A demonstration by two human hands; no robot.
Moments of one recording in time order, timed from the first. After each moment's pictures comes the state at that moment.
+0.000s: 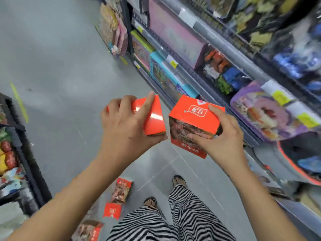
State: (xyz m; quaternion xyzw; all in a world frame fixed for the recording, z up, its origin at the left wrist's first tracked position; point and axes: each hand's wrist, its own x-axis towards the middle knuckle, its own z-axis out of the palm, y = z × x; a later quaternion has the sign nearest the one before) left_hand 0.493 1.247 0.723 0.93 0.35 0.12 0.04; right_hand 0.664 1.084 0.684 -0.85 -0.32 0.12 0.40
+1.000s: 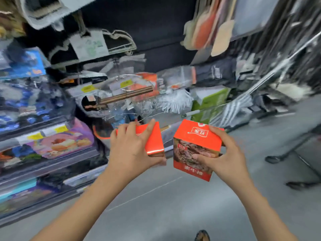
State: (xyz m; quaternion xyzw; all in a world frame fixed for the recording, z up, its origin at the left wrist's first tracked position) left_hand 0.604 0.731 0.815 0.95 -0.28 0.08 0.06; right_hand 0.494 0.508 0.769 -0.83 0.21 -0.18 0.49
